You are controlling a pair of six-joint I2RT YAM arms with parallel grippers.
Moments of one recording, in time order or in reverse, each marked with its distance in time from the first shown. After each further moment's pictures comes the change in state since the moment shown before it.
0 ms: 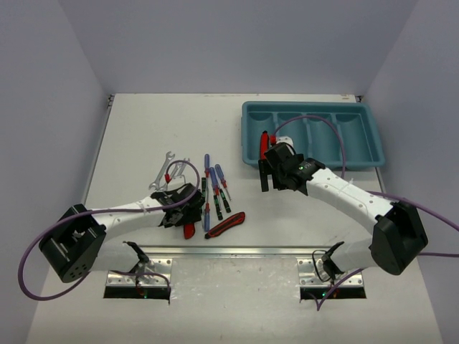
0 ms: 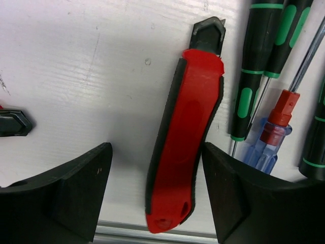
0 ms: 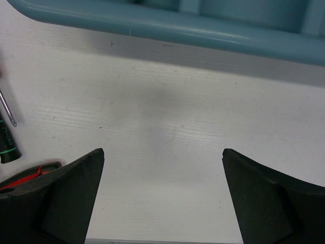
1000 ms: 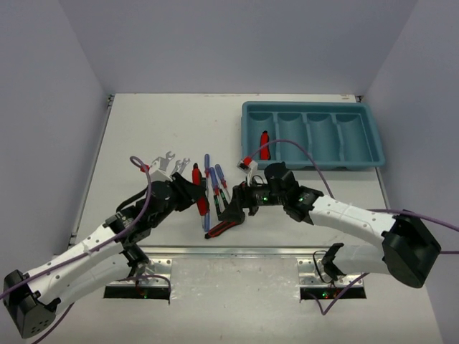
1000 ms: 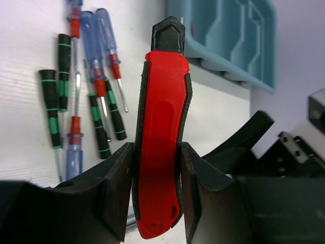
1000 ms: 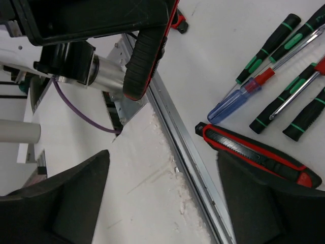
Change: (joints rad) left arm -0.020 -0.580 -0.027 0.221 0.106 -0.136; right arm 0.173 -0.135 -0.322 0.764 -0.921 0.110
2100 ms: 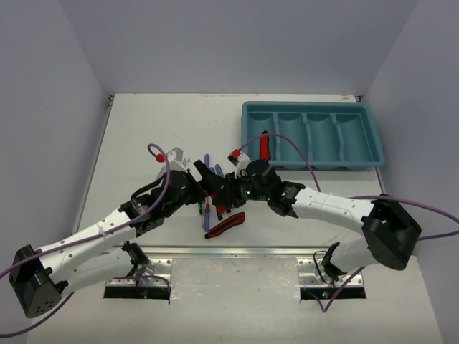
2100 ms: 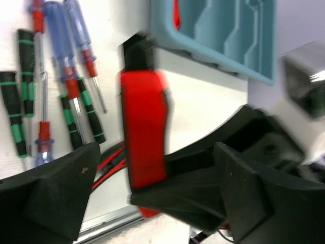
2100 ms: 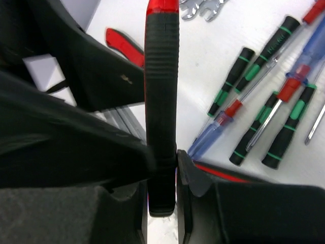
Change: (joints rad) left arm -0.057 0.180 0.097 0.088 0.013 -0.008; right arm 0.070 0.174 0.132 0.026 0.257 0.087
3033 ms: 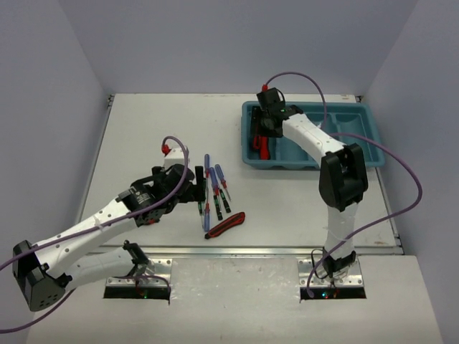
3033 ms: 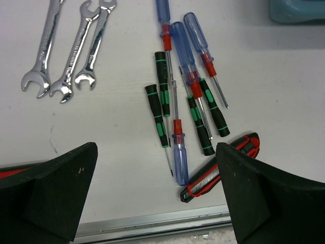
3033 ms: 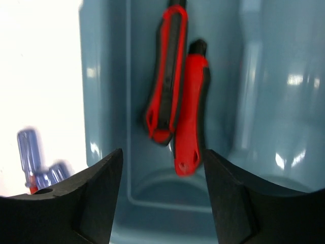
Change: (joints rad) left arm -0.006 0.080 0.242 -0.503 -0.265 0.428; right arm -0.468 0.602 0.924 -0.737 0.467 -0.217
